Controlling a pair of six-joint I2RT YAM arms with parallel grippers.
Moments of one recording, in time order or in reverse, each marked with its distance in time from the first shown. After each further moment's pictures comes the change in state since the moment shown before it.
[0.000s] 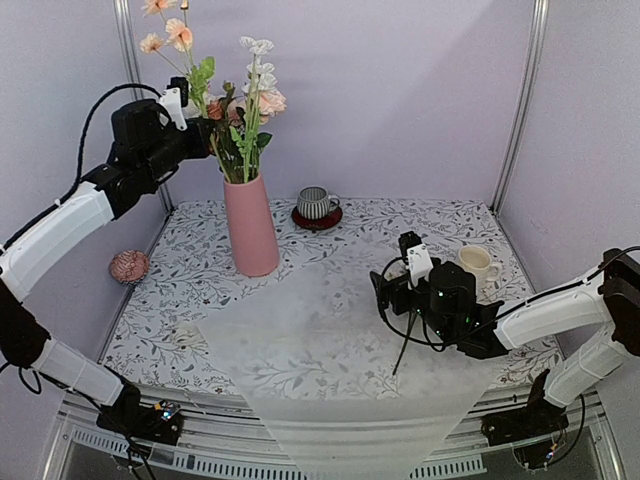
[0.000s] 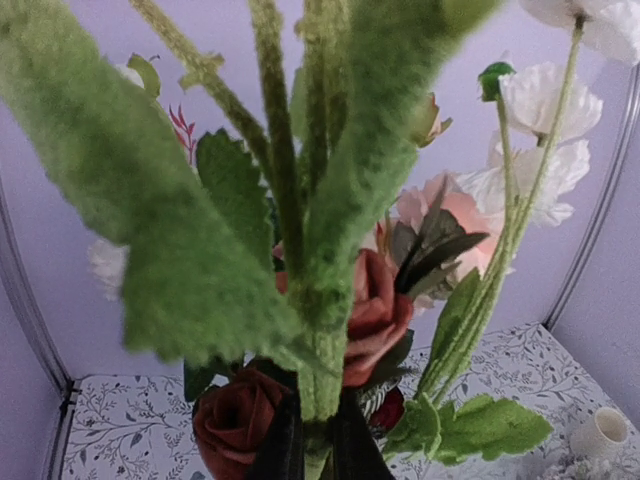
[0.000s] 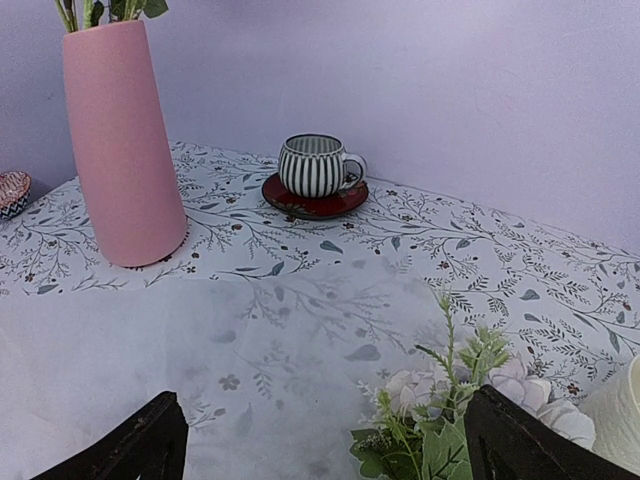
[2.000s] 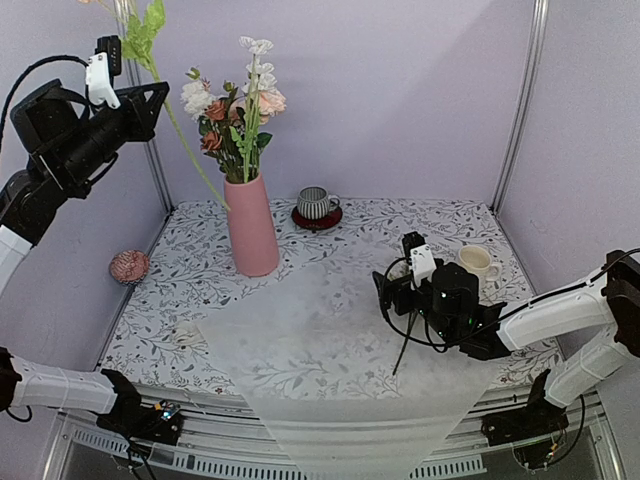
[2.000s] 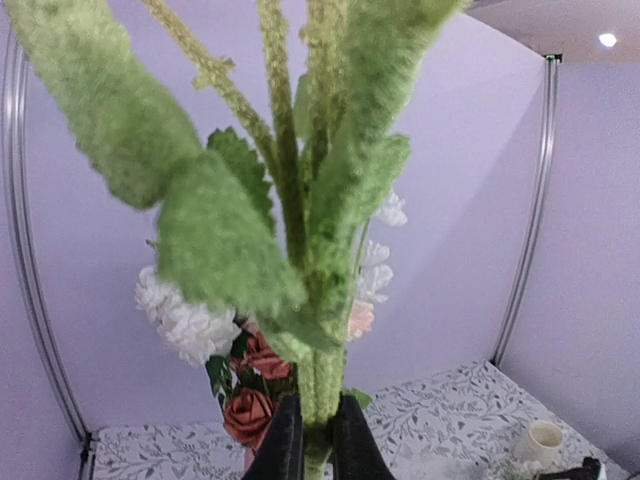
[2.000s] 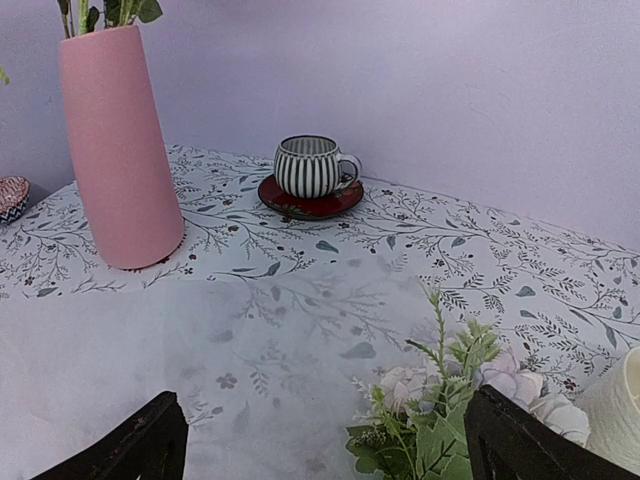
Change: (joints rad) left arm -0.183 -0.338 0.064 -0.231 -0.085 0.063; right arm 0.000 -0.020 -0.016 0.000 0.010 0.009
